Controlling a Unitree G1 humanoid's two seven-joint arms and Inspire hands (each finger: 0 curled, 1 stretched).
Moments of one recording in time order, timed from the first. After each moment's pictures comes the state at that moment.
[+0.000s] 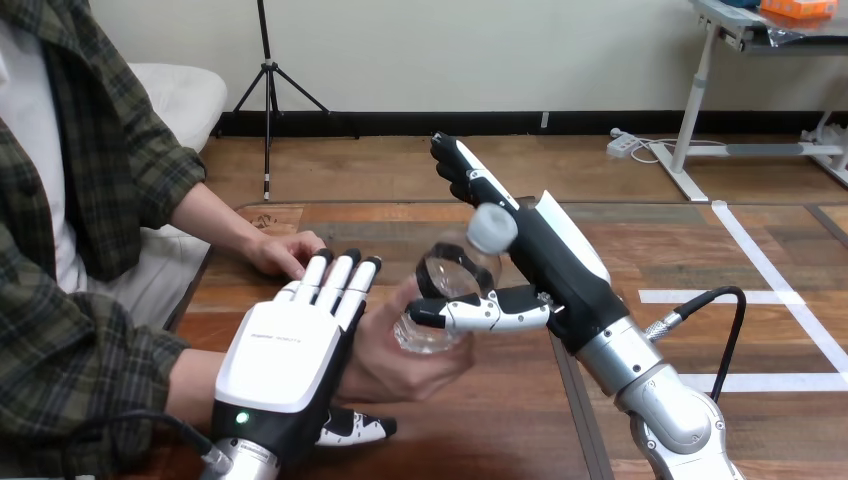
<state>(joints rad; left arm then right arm) 0.04 0.43 -0.41 0.12 1.02 -0.06 0.43 -0.36 -0.16 0.09 0.65 -0.09 -0.78 0.32</state>
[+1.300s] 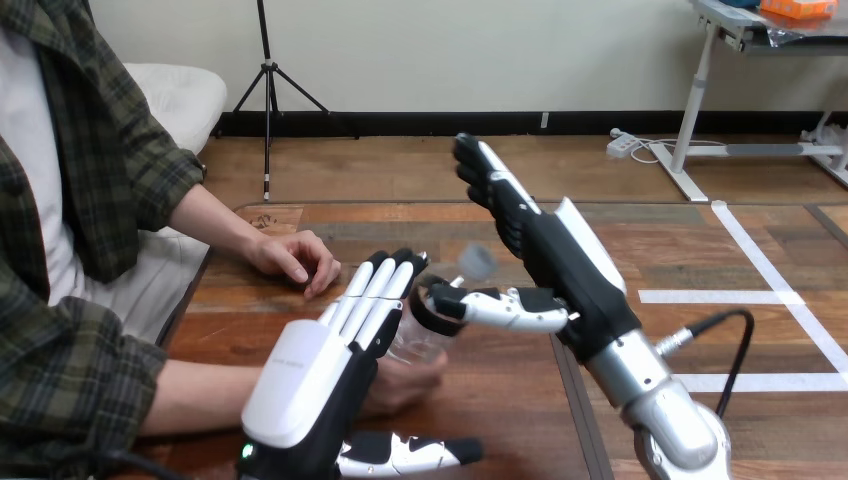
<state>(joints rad) 0.04 0.42 -0.41 0.31 0.75 -0.64 0.63 -0.32 -0.15 0.08 0.65 -0.01 -0.79 0.31</state>
